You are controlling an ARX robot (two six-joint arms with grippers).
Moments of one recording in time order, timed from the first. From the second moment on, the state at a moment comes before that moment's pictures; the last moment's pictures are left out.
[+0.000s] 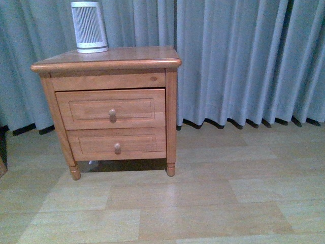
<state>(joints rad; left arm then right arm) 0.00 0.00 0.01 0.00 0.00 -0.01 0.00 0.00 0.02 0.00 0.00 0.00</state>
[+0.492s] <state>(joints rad) 0.00 0.00 0.01 0.00 0.00 -0.01 0.00 0.00 0.02 0.00 0.00 0.00</state>
